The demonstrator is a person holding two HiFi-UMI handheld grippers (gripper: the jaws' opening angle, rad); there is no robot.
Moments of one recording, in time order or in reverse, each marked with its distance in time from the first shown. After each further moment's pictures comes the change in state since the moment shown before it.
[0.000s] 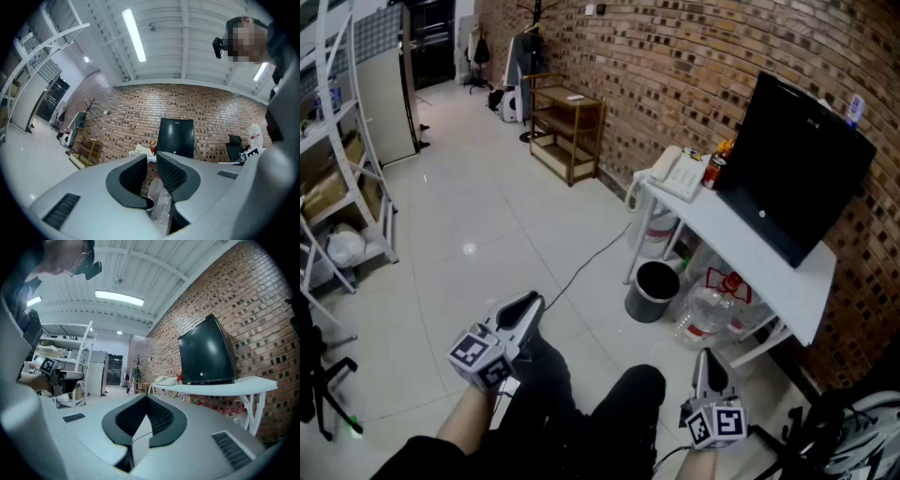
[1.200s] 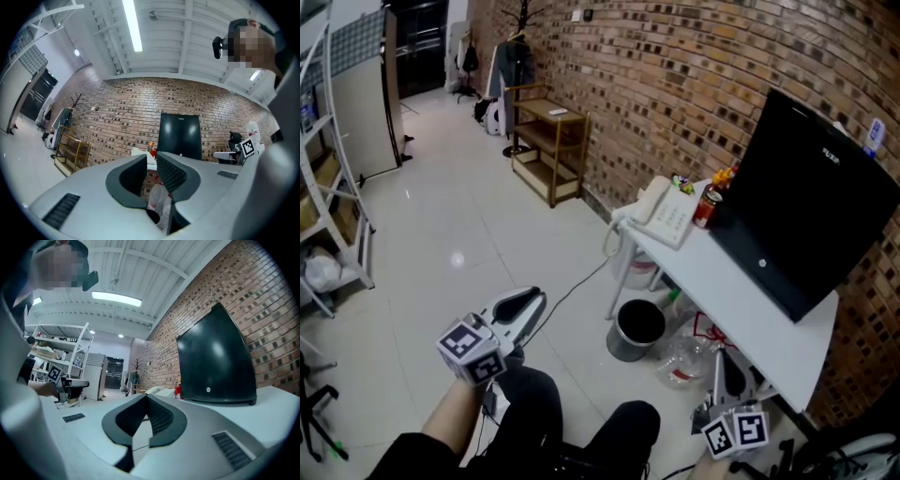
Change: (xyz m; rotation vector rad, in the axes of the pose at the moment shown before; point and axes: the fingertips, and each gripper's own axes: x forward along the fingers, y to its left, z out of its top) left arm 0.193 0.060 0.014 0.037 0.036 -0.133; right arm 0.147 -0.096 0.065 -0.013 -0.054 0.023
